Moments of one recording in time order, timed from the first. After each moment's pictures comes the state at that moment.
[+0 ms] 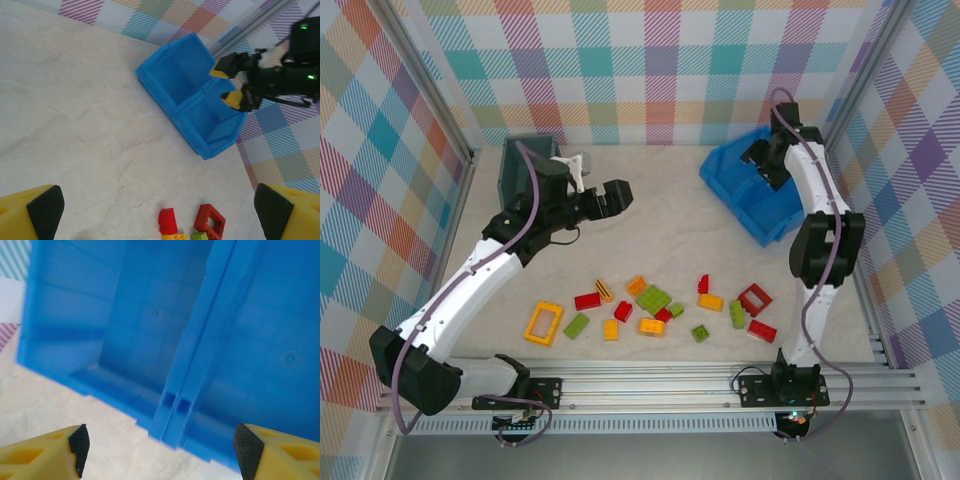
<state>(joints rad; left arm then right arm) -0.52 1.28 1.27 -0.45 0.18 -0.63 0.03 2.14 2.08 -1.02 -0.03 0.76</state>
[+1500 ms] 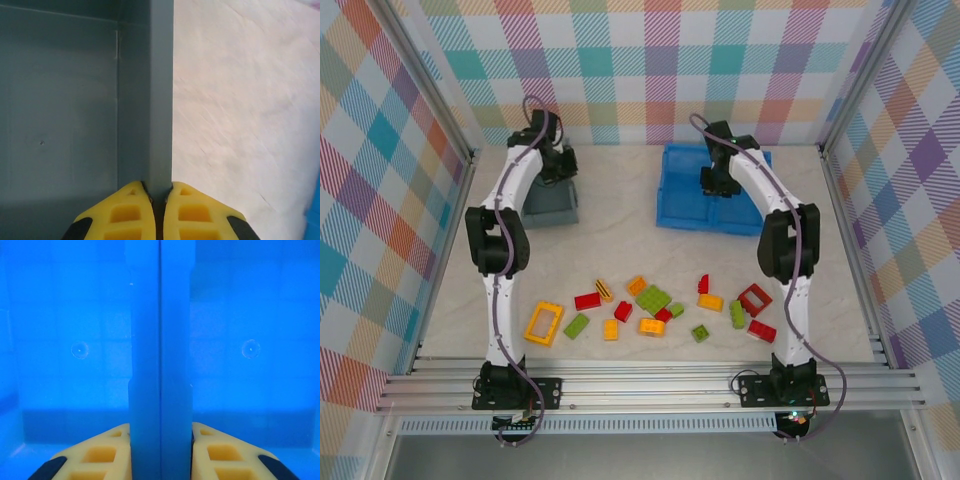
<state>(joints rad) -0.13 2.31 2.21 -0.97 0.16 -0.38 0.29 2.21 2.04 -1.09 0.10 0.35</state>
